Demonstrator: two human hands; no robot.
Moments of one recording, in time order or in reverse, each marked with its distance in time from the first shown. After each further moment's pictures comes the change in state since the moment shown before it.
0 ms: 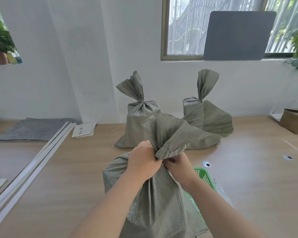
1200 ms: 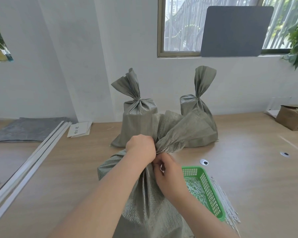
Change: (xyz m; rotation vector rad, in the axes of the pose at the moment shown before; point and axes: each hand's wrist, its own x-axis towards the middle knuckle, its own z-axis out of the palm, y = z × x) left_hand 0.054 0.018 -0.016 0.455 -0.470 -0.208; right_hand -0.013 0.019 0.026 -0.349 0.214 -0.343
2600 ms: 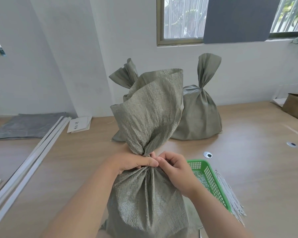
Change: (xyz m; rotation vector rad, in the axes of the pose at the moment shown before) left_hand -0.002 -0.060 0.046 -1.105 -0.357 0.332; right_hand 0.013 0.011 -0.016 0.582 -0.304 0.266
